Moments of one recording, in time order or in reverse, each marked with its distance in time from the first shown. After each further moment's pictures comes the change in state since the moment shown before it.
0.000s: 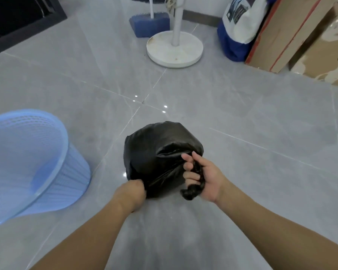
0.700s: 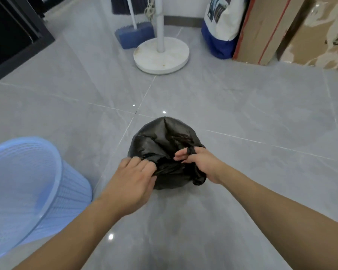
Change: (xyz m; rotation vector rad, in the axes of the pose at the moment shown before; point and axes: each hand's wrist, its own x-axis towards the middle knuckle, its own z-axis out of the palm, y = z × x) left_hand -0.048 0.006 -0.086 0.196 0.730 0.678; right_hand 0.014 -0.040 0.012 -0.836 0.268 -0.309
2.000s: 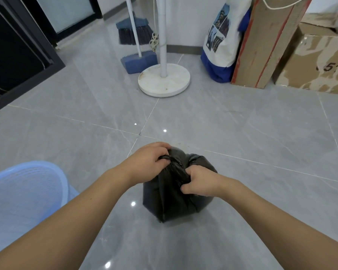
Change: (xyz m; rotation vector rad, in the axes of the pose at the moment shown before) left_hand 0.097 -0.031 -0.040 -0.551 -0.224 -0.152; right_hand -0.023 -0.053 0.014 -0.840 -0.147 -0.111
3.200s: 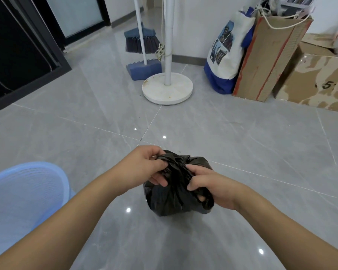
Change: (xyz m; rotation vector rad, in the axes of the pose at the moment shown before) left_hand -0.034 0.038 -0.033 -0.683 0.033 -0.287; right_hand -0.034 -0.022 -0.020 0.684 -0.132 -0.094
